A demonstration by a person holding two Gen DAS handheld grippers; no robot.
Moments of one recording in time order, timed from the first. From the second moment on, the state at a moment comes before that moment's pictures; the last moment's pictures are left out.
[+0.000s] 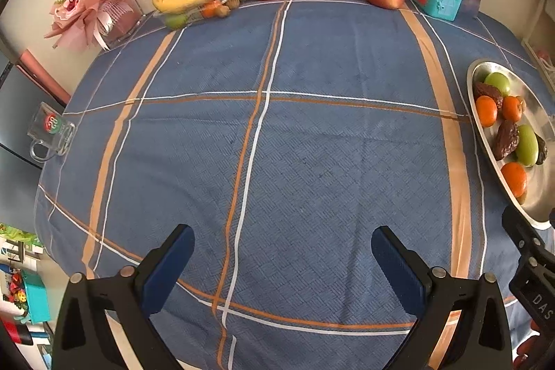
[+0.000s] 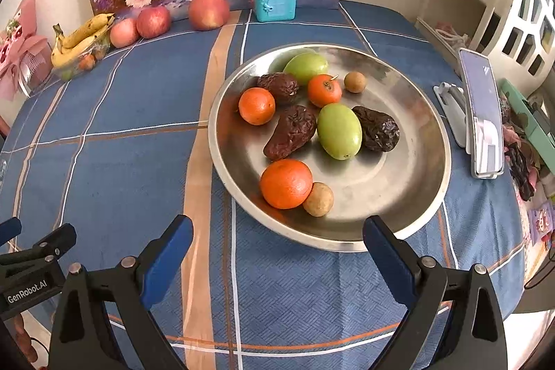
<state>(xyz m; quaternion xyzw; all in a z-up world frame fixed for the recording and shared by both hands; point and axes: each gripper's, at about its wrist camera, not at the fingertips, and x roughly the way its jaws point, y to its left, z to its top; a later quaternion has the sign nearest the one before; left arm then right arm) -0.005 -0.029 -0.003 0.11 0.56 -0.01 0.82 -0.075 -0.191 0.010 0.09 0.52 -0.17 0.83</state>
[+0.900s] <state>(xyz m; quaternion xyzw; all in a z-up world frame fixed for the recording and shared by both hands) 0.000 -0.020 -0.003 0.09 0.56 -0.01 0.82 -0.076 -0.192 0.010 0.10 0.52 -0.18 0.83</state>
